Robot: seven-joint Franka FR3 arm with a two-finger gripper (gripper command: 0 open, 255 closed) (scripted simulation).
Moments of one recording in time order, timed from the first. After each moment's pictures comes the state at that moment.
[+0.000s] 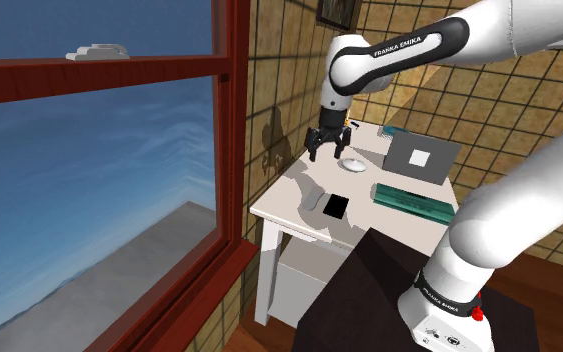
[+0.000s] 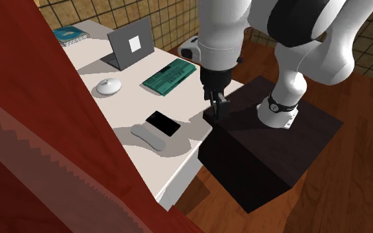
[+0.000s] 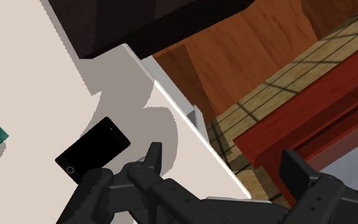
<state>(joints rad) -0.12 -0.36 -0.04 -2.39 0.01 1.99 0.32</state>
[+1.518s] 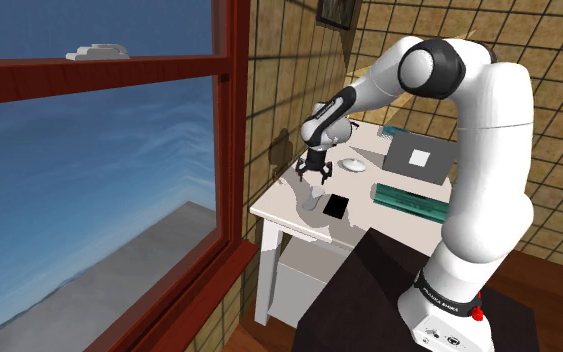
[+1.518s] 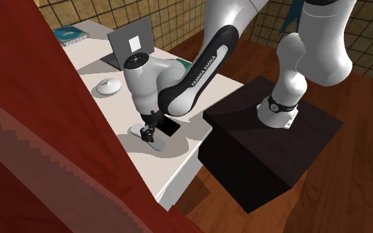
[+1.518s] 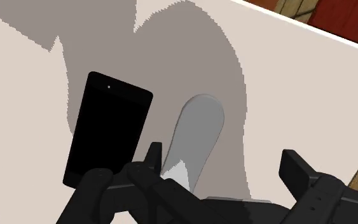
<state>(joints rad) -0.26 0.40 -0.16 -2.06 0.08 2.44 0.55</state>
